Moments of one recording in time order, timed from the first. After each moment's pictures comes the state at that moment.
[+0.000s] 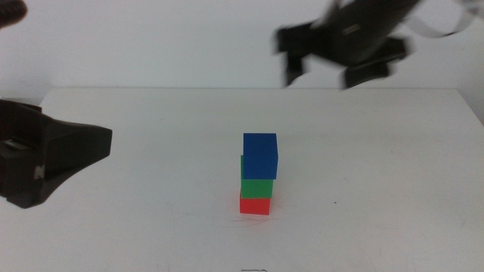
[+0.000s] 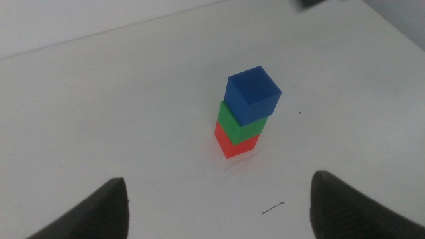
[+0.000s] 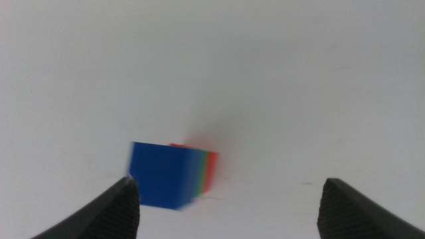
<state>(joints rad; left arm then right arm) -0.60 0.75 -1.05 0.02 0.94 -0.14 0.63 1.71 -1.83 -0.11 1.24 0.55</state>
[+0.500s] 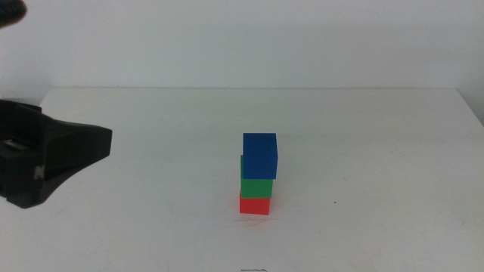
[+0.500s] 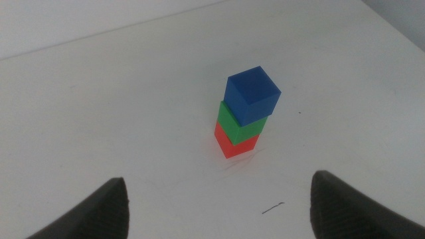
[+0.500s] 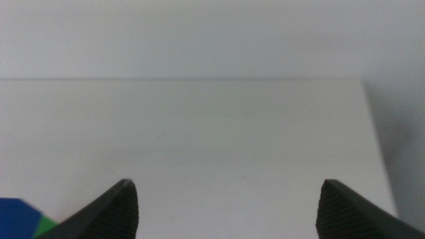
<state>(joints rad) -0.60 0.75 -1.05 0.02 0.94 -0.14 0.16 1.05 -1.28 -0.05 0.89 0.15</state>
